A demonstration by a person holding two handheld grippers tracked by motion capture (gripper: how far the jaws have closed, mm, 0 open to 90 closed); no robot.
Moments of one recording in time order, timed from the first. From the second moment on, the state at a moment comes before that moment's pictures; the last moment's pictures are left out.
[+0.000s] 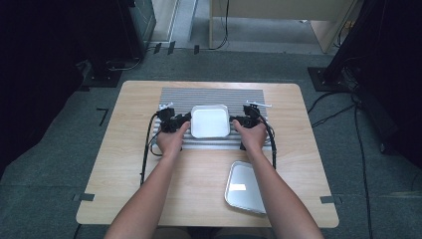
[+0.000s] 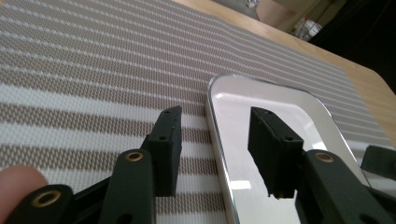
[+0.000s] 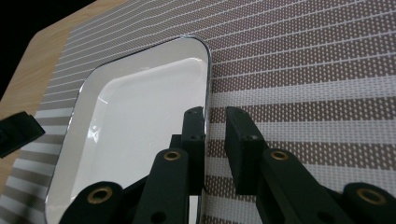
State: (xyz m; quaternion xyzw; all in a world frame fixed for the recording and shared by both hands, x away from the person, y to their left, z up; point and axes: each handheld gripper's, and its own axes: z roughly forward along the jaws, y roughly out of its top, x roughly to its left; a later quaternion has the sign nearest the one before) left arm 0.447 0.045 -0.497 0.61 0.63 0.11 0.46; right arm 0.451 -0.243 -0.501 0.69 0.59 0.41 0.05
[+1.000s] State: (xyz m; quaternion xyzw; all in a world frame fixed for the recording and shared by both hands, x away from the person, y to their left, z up) left arm 0.411 0.013 -0.508 0.66 0.63 0.12 0.40; right arm 0.413 -0.224 -0.501 0.71 0.59 0.38 0.08
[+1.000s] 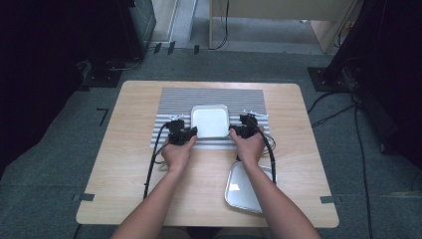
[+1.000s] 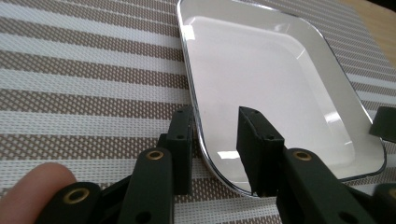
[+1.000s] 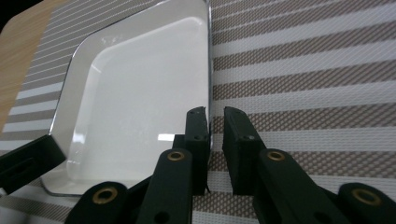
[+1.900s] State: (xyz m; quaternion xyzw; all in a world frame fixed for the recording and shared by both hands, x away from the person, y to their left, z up) left arm 0.447 0.018 -0.505 0.61 0.68 0.08 0.40; right arm 0.431 -0.220 -0.506 0.71 0.56 0.42 0.08
